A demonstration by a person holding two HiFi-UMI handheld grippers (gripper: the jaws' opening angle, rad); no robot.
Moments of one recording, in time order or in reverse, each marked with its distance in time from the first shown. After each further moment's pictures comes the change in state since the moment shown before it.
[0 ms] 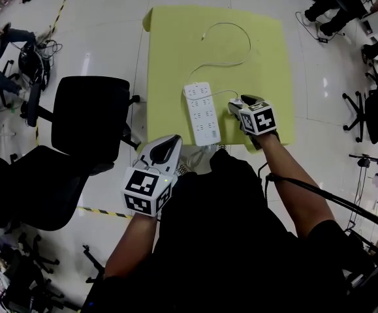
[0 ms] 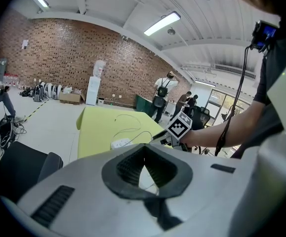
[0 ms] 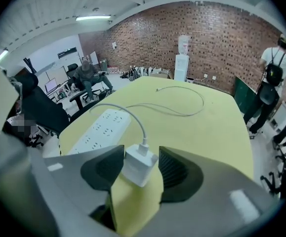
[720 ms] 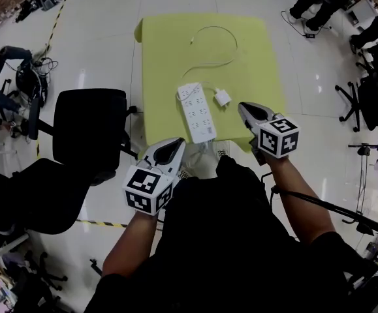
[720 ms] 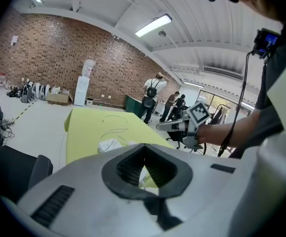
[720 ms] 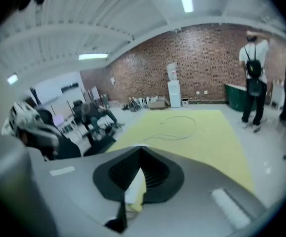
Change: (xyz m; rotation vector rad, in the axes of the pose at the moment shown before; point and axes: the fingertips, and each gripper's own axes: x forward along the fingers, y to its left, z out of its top) left arm -0.003 -0.036 0.003 0.044 -0.001 -0.115; right arm -0.134 0.036 0.033 0.177 -0.376 0.093
